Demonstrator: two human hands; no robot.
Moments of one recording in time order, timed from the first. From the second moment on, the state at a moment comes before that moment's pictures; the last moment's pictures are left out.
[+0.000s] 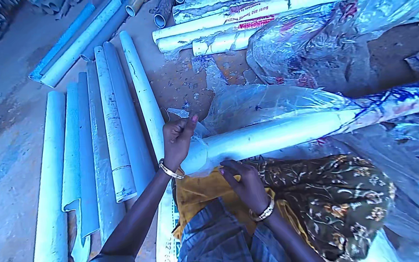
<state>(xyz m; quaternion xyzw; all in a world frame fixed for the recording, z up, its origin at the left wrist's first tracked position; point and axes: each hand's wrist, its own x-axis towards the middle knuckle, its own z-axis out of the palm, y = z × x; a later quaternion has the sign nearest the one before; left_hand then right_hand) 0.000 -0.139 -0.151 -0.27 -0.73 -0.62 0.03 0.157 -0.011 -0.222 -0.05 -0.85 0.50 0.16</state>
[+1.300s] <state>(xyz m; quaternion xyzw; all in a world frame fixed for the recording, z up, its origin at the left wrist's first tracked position) 0.076 0.247 -0.186 -0.62 -0.78 0.06 -0.07 0.159 0.319 -0.302 -0.50 -0.18 0.76 0.38</state>
